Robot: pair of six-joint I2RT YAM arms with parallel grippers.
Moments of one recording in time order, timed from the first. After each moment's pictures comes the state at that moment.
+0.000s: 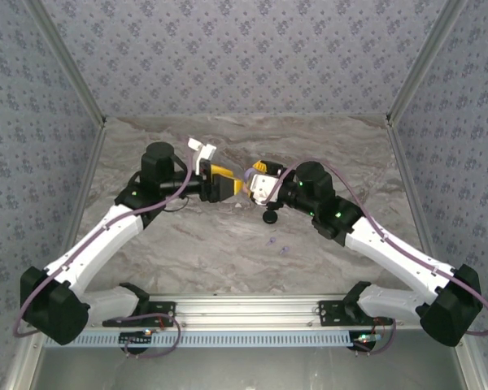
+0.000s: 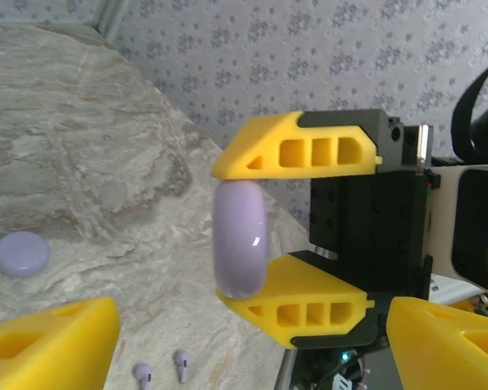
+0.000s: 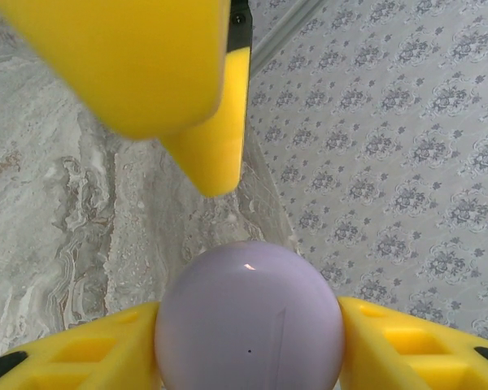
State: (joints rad) left arm -0.53 1.19 0.99 -0.08 0.81 -0.44; right arm 0.74 1.13 0.93 -0.06 -0.14 -0.84
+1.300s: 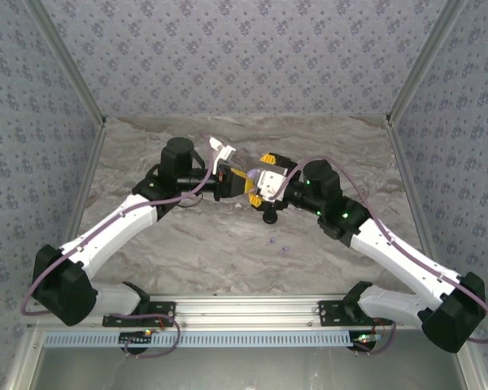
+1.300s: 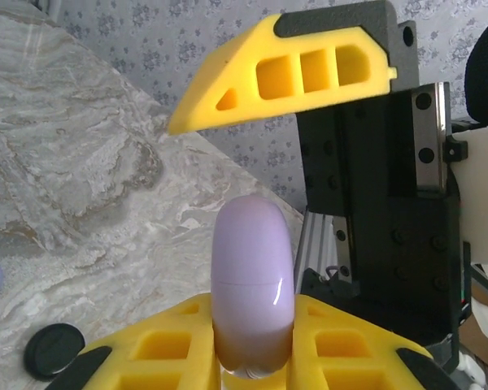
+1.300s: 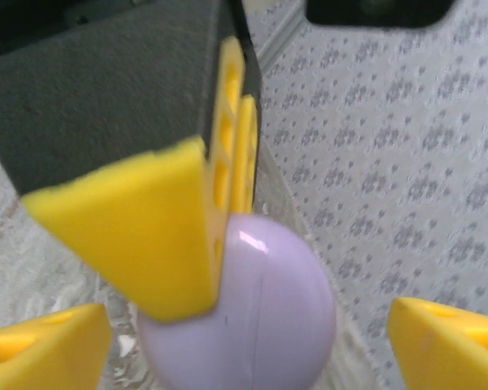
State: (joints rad) left arm -0.60 1.31 1.06 -0.06 0.83 -0.37; right arm 0.69 1.08 0.93 -0.11 -0.21 -0.73
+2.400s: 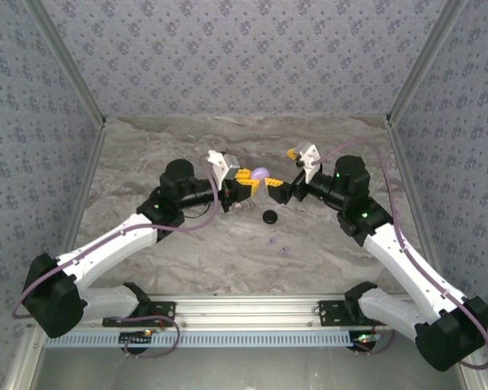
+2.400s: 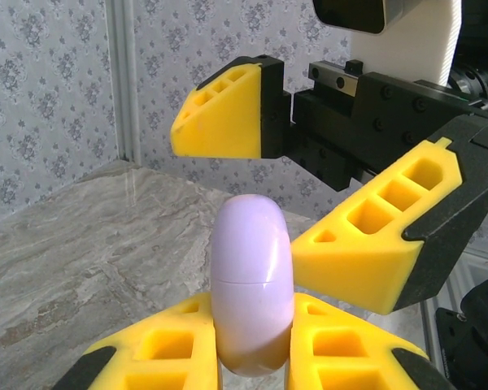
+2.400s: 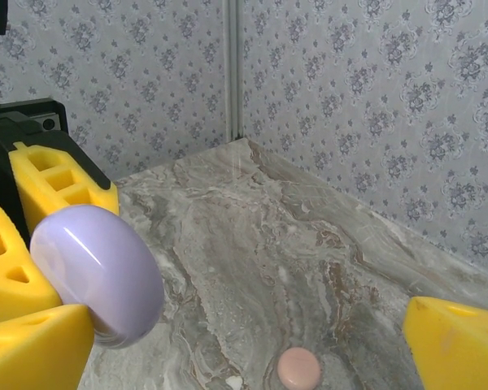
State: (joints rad) left arm -0.73 1.21 0.88 0.27 0.52 -0.09; right arm 0.46 1.00 0.87 -0.01 -0.44 -0.10
